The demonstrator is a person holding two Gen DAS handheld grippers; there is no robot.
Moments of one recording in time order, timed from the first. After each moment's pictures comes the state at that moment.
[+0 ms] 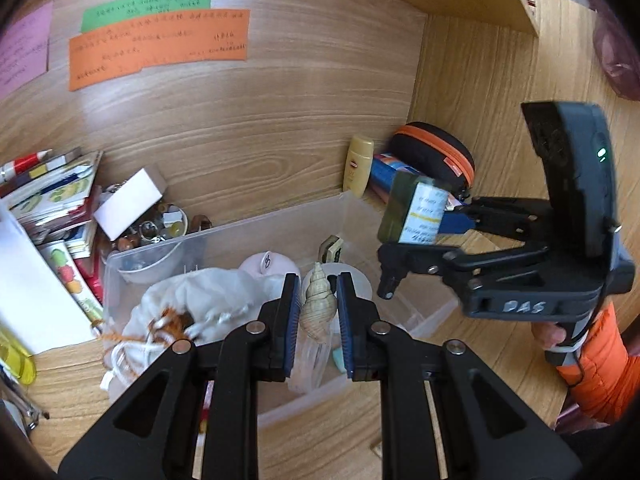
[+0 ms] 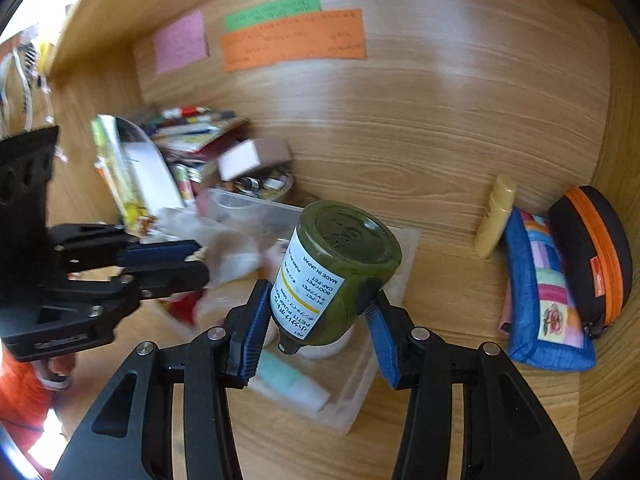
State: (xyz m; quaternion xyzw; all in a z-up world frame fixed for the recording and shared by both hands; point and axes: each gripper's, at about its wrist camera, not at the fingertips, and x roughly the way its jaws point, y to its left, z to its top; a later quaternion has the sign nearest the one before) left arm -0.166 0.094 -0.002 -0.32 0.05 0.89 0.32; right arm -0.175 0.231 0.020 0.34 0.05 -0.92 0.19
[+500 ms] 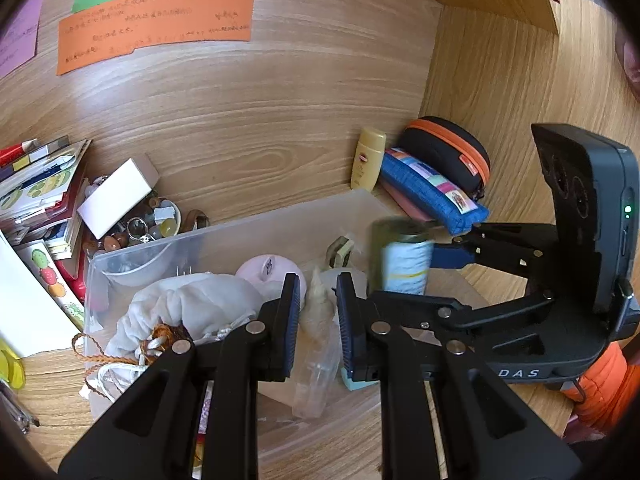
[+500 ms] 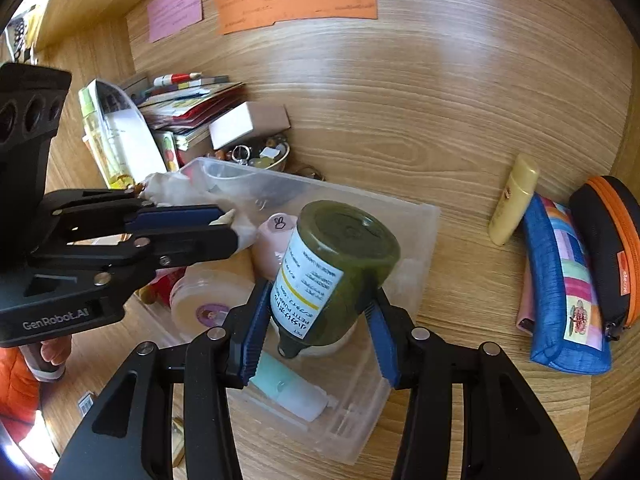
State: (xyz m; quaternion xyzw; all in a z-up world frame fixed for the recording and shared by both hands) left arm -0.184 0.102 -0.016 -0.33 0.05 0.89 0.31; right arm -0.184 0.218 0.002 0.36 0.07 -0.91 0.21
